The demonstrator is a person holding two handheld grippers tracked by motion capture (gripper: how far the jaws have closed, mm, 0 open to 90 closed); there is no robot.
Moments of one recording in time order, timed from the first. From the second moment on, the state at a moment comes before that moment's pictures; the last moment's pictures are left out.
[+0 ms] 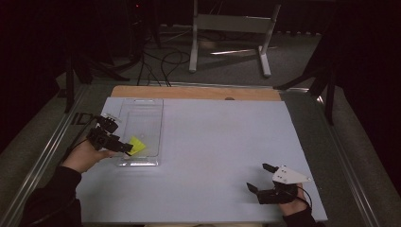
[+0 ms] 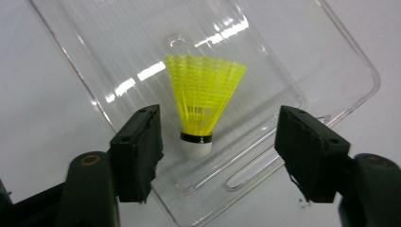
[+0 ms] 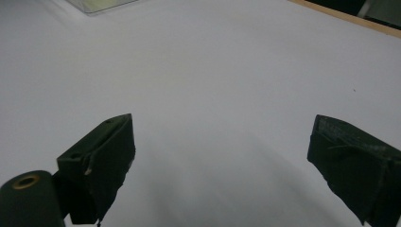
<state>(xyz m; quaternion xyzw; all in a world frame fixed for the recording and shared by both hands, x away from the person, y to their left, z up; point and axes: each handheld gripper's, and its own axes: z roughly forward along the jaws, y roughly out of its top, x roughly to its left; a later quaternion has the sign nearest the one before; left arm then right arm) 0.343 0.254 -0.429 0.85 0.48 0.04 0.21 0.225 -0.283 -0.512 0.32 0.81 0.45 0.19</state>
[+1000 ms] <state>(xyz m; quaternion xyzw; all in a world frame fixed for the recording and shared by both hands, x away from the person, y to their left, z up) 0.355 0.204 -0.400 0.87 0.41 0.05 0.28 0.225 -0.283 -0.513 0.32 0.81 0.45 0.19</state>
